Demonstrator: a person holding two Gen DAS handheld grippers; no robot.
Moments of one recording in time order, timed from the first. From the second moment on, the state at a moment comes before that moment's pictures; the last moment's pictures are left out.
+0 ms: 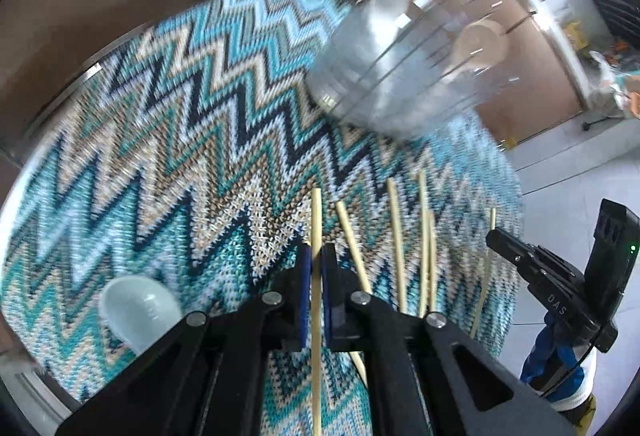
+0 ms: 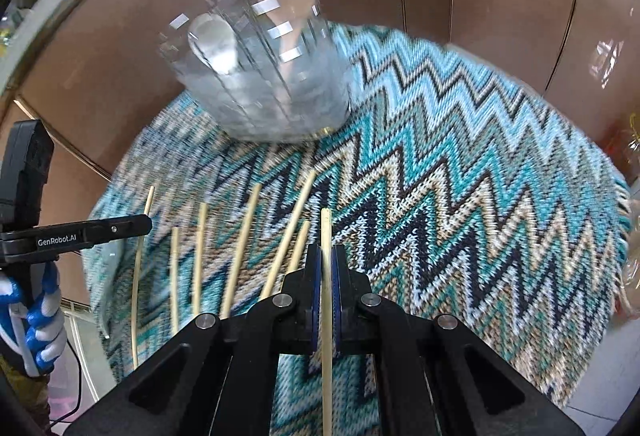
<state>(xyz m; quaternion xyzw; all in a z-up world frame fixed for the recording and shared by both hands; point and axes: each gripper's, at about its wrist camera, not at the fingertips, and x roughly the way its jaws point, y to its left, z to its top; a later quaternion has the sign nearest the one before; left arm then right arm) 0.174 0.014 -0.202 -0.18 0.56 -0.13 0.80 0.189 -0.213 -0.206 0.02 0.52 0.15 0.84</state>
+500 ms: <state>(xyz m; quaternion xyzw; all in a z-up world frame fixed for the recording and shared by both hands) 0.118 0.064 -0.095 -0.15 0.42 -0.16 0.88 0.106 -0.208 -0.107 0.01 0.38 0.16 0.91</state>
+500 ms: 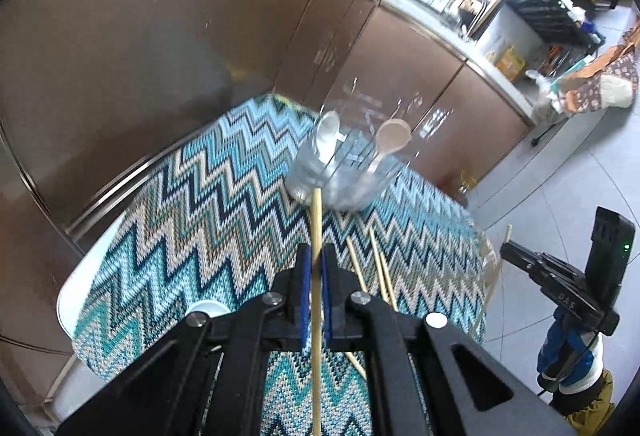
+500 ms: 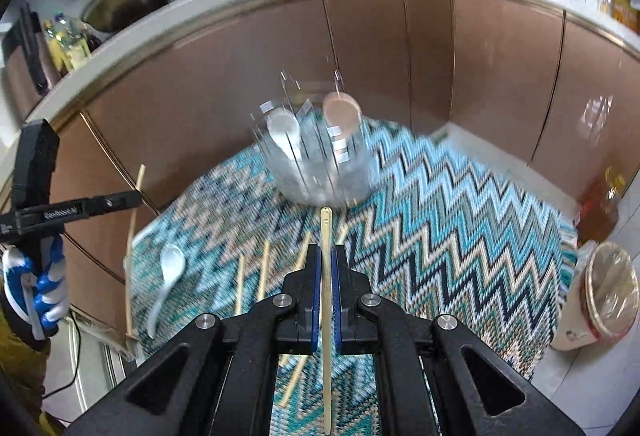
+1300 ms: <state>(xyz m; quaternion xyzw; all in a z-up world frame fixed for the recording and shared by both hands) 0.187 0.030 0.011 -0.19 0.20 -0.15 0.95 0.171 -0.163 0.004 0.05 0.13 0.21 0.97</state>
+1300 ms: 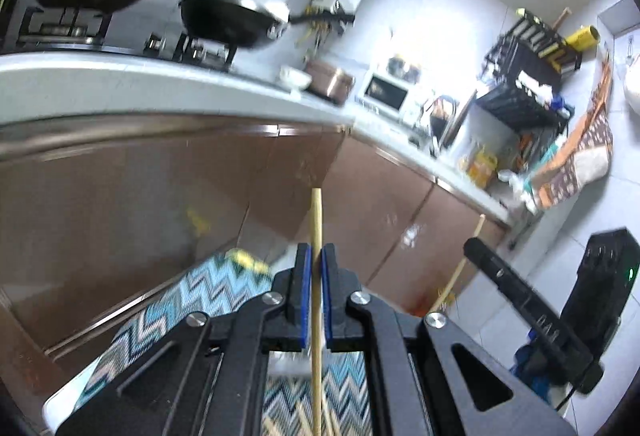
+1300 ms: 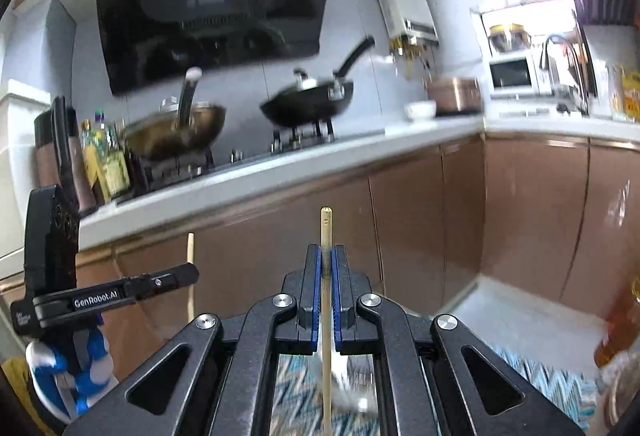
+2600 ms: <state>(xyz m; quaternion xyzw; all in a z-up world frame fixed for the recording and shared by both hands) 0.209 -0.021 -0.051 -0.12 0.17 -0.03 0.98 0.175 -0.160 -0.080 0.02 0.15 0.14 0.98</state>
